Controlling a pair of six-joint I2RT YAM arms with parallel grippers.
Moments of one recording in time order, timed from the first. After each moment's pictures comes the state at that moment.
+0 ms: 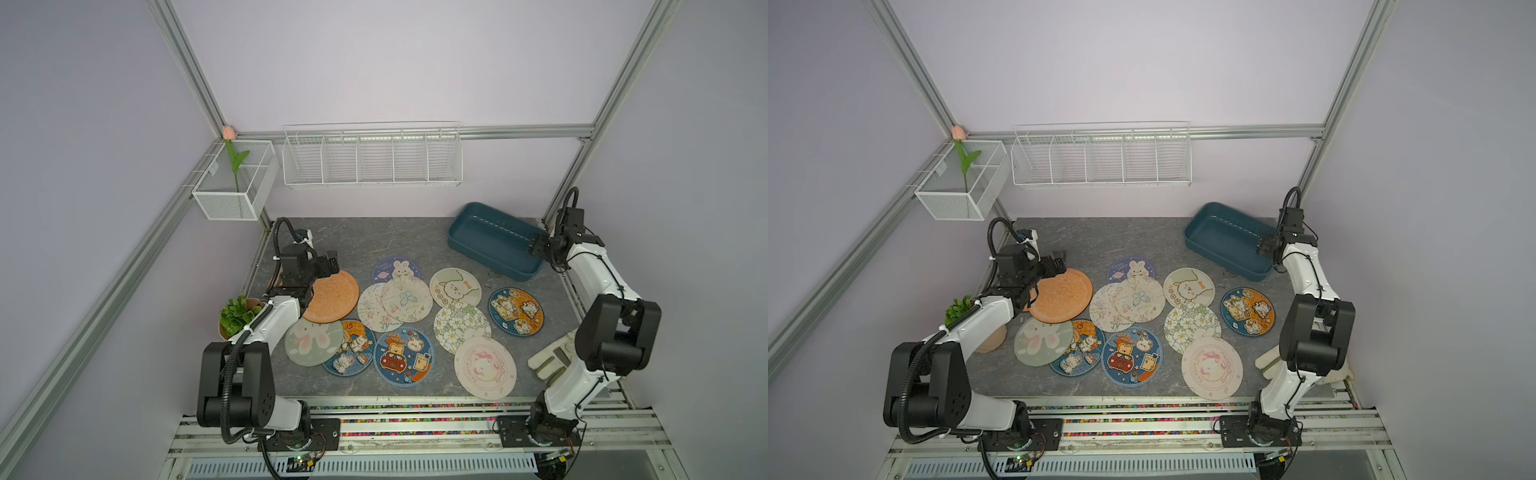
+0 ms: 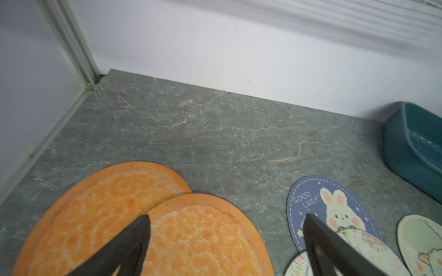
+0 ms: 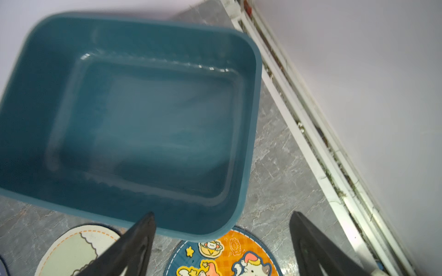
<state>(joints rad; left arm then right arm) -0.09 1.47 0.88 0.13 0.10 -0.20 -0.20 1.82 1.54 -0.69 0.06 0.29</state>
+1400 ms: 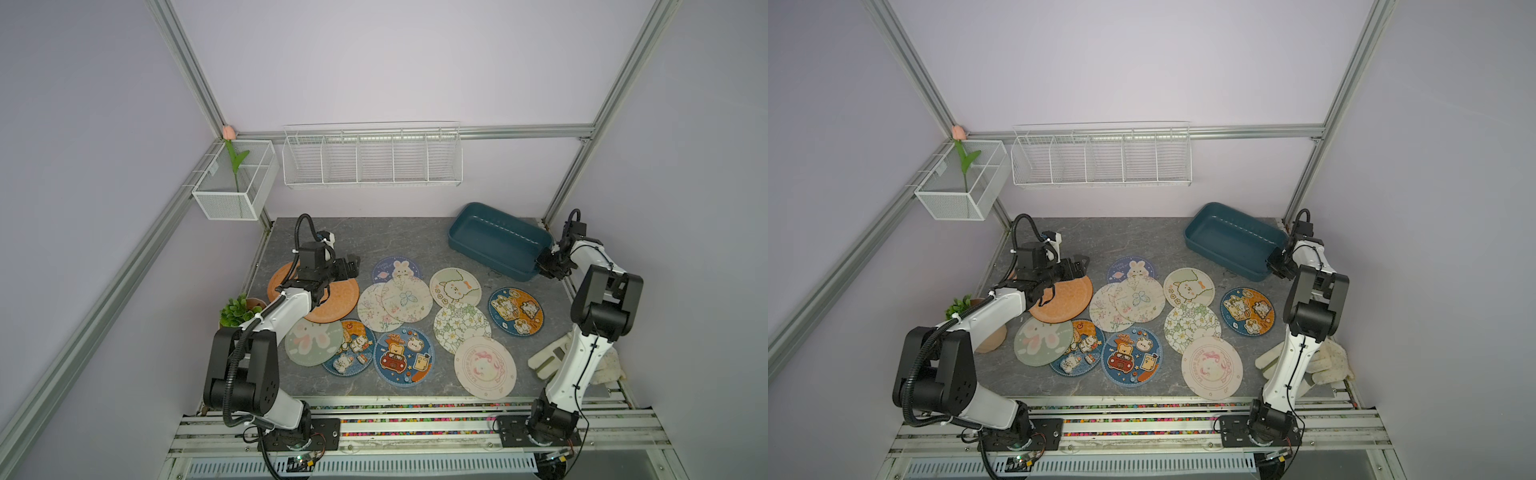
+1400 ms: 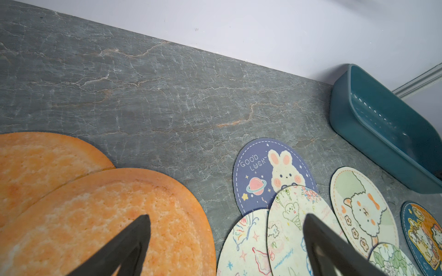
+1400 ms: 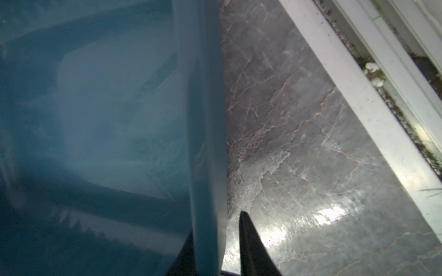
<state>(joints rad) -0.19 1.53 0.93 0.04 0.21 -0.29 -0.33 2.15 1.70 -0.74 -0.20 0.40</state>
